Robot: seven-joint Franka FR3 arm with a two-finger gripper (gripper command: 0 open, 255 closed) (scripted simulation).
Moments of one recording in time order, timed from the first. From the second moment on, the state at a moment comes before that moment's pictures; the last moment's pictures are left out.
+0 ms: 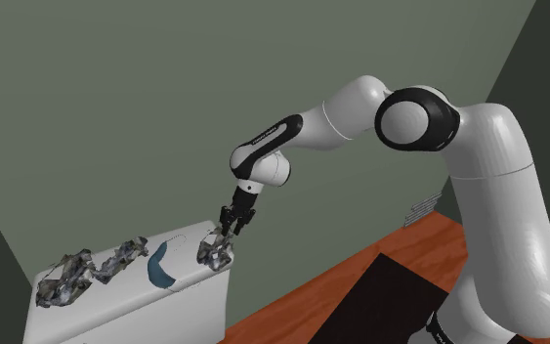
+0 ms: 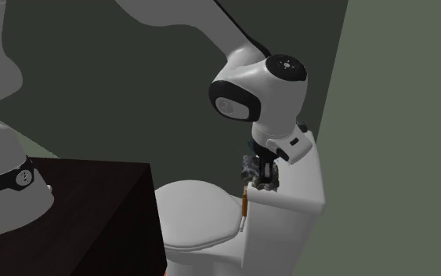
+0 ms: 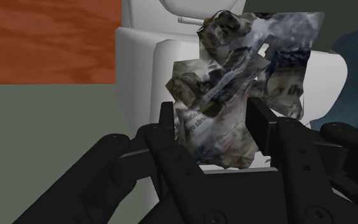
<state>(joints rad) 0.07 0.59 0.06 -1.84 0.61 2.39 -0.31</state>
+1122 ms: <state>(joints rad) 0.07 0.51 0.04 -1.84 0.57 2.31 -0.26</state>
